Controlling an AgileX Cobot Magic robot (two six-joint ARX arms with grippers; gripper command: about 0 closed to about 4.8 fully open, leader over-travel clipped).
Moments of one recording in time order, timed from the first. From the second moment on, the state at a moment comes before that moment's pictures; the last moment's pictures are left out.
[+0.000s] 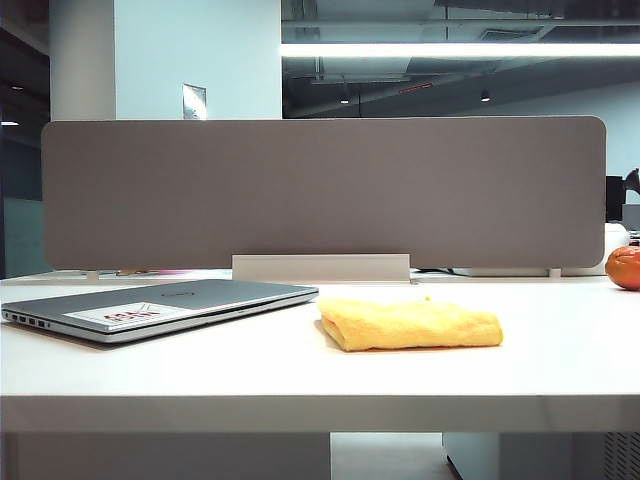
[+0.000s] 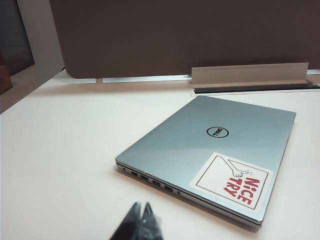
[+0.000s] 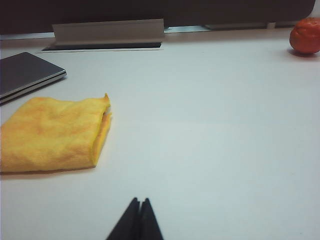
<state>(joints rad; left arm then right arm) -0.01 0.00 0.00 0.02 0.01 0.06 0.01 0.00 0.01 -0.15 -0.11 0.05</state>
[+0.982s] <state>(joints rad) -0.01 0.00 0.01 0.00 0.06 -0.04 0.01 0.00 0.01 -0.15 -0.35 0.08</state>
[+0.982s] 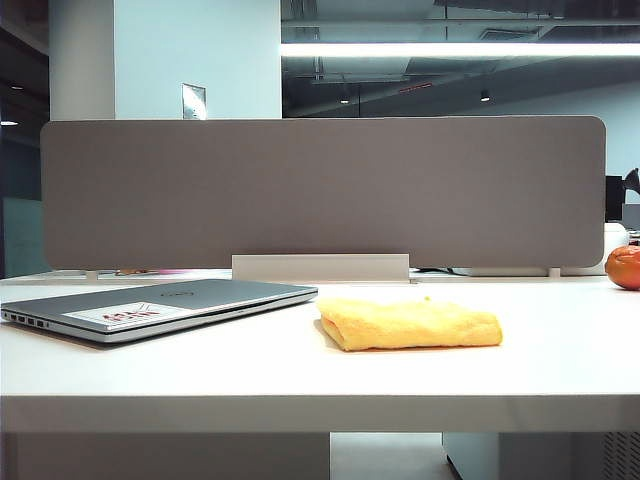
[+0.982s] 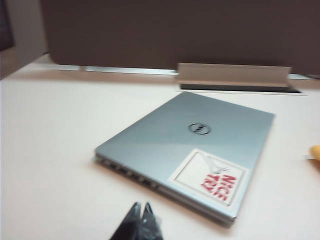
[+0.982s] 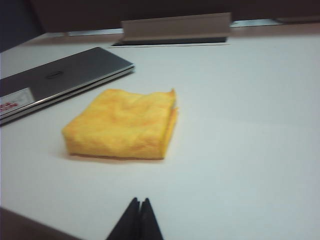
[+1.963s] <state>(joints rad) -0.01 0.43 0.32 0.02 0.27 -0.04 0.01 0.00 0.01 -0.15 -0.40 0.08</state>
